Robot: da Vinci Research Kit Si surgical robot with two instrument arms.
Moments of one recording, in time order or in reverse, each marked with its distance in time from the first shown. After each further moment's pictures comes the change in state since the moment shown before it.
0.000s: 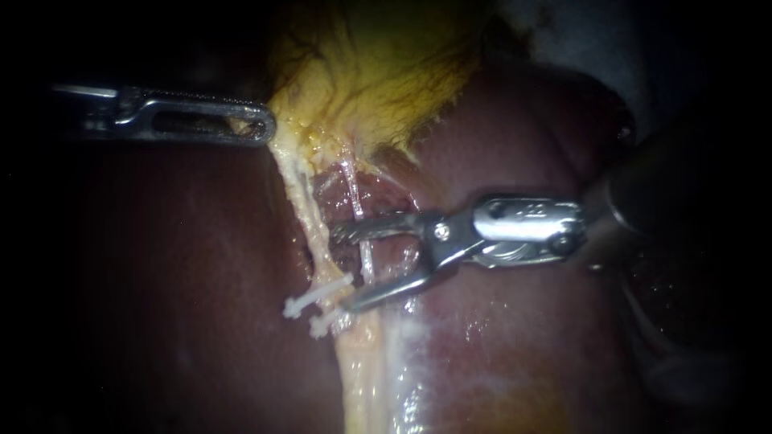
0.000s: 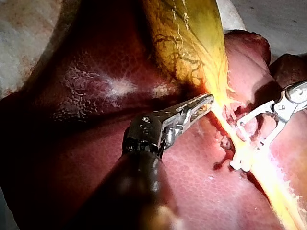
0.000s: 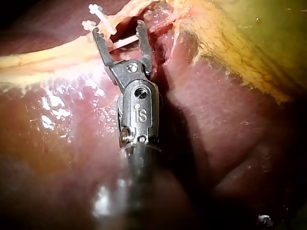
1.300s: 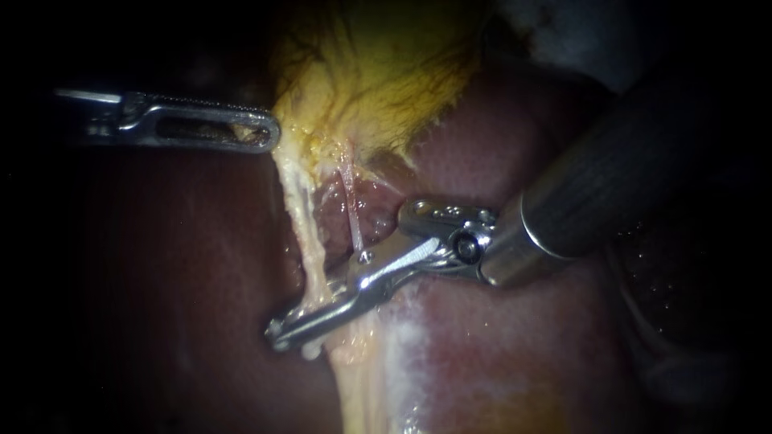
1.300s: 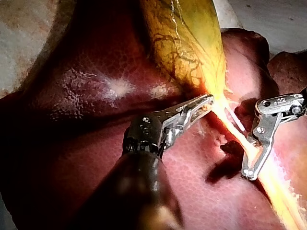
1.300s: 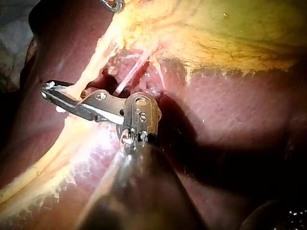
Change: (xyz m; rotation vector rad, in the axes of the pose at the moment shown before) right arm -0.001 -0.003 0.010 0.746 -0.047 0.545; left arm 0.000 0.000 0.000 -0.001 -0.001 -0.001
